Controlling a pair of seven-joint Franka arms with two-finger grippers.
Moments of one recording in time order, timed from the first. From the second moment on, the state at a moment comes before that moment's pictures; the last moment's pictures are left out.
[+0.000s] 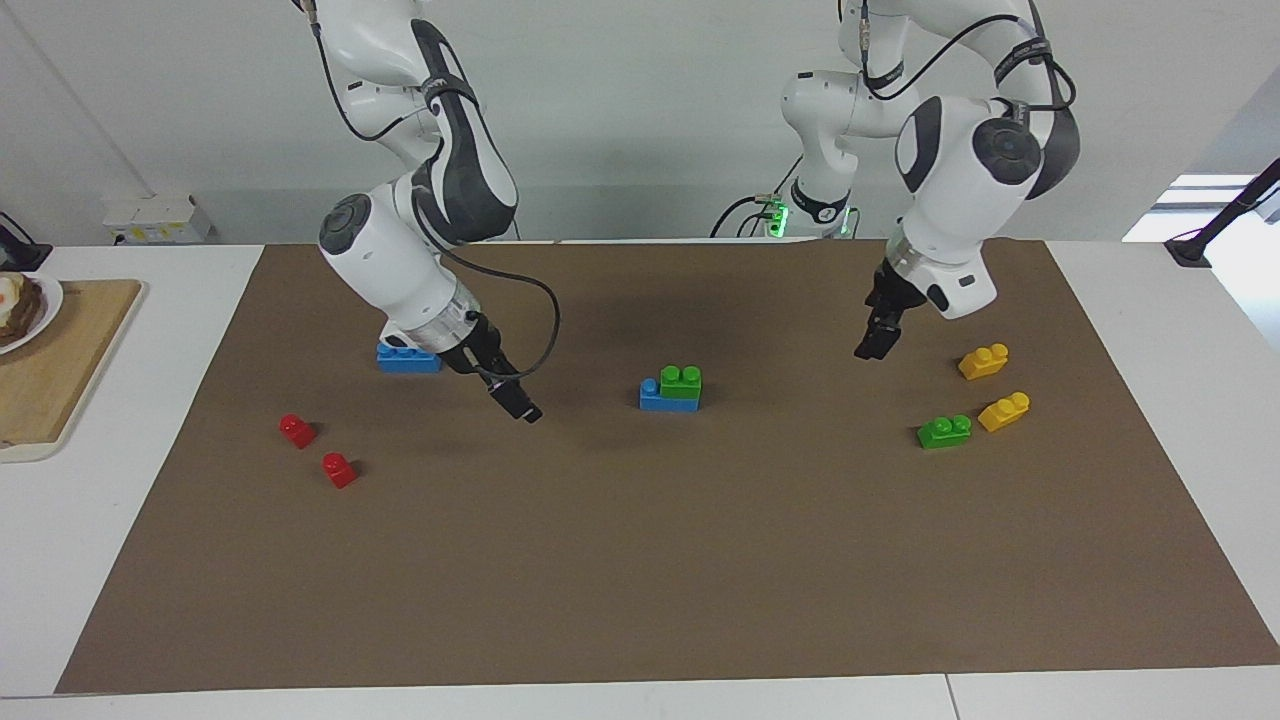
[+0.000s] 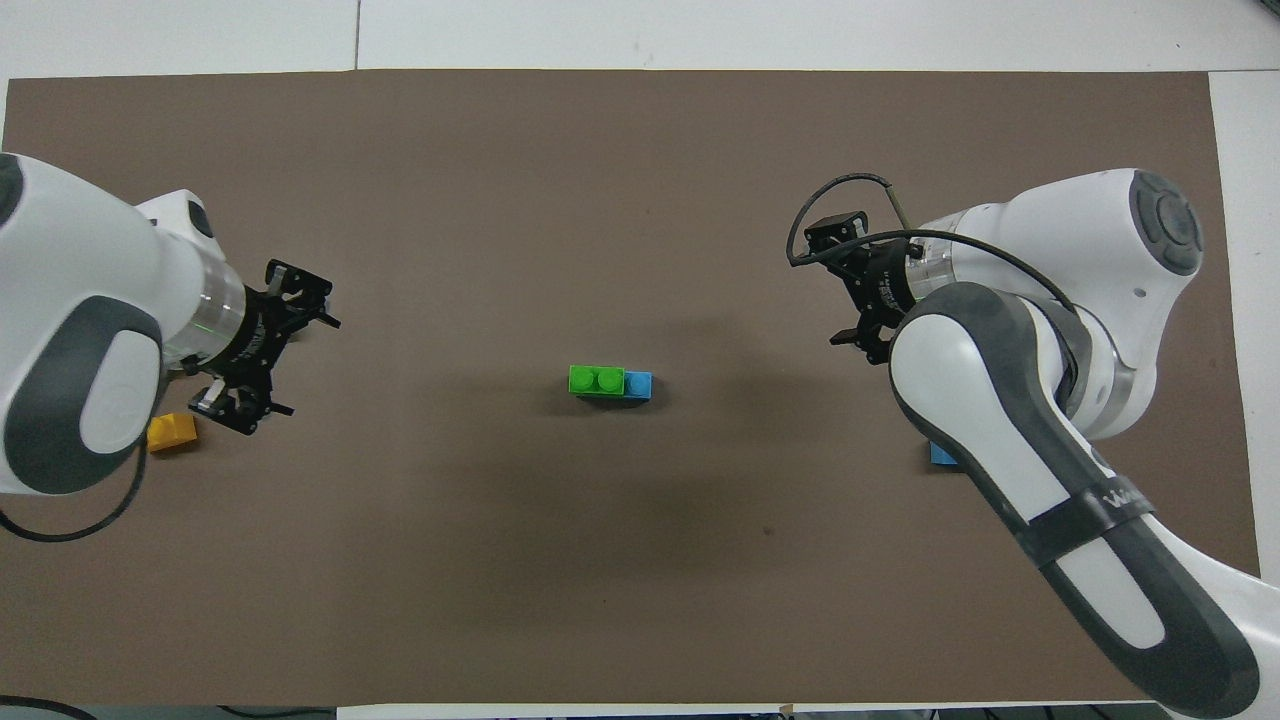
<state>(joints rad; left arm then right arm) -0.20 -0.02 0.05 -1.92 -0.08 1.82 -1.18 0.20 0.17 0.00 -1.93 0.45 2.18 0.93</state>
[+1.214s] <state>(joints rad) -0.04 -0.07 0.05 -1.84 0.03 1.74 -0.35 0.03 -0.06 0.00 -1.74 0.04 1.63 0.02</state>
